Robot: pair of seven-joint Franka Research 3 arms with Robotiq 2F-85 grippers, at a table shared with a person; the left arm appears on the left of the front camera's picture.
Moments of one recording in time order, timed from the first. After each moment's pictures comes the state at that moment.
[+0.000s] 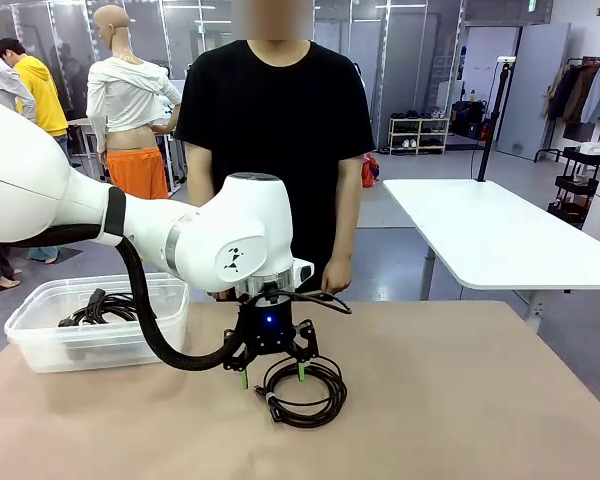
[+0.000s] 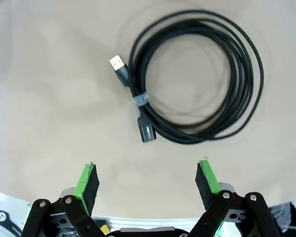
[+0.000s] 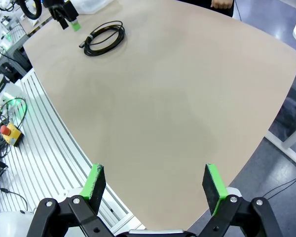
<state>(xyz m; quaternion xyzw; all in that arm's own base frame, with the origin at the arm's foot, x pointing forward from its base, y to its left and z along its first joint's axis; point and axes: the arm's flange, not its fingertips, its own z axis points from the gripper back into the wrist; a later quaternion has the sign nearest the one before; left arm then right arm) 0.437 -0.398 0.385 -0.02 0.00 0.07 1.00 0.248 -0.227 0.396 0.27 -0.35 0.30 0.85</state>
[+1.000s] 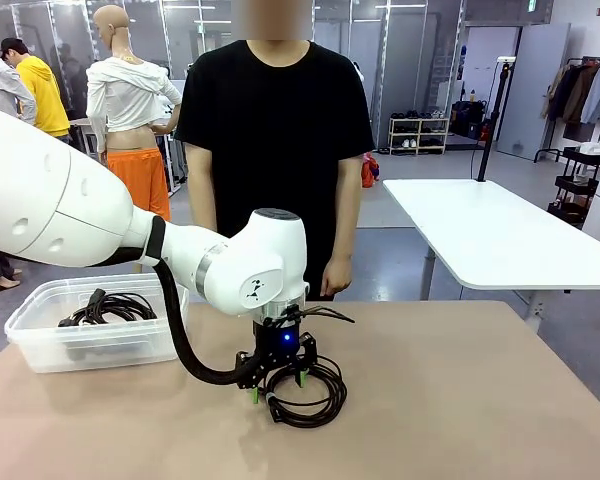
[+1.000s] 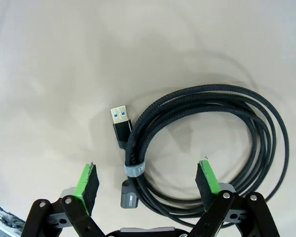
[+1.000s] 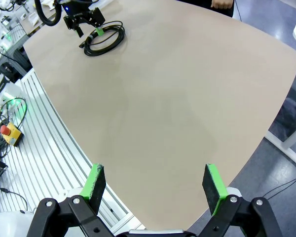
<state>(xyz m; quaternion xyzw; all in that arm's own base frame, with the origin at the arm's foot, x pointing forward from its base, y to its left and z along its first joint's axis) 0.479 -0.412 0.317 0.01 0.00 0.23 0.97 0.248 -0.227 0.397 0.27 -0.35 0.30 0.84</state>
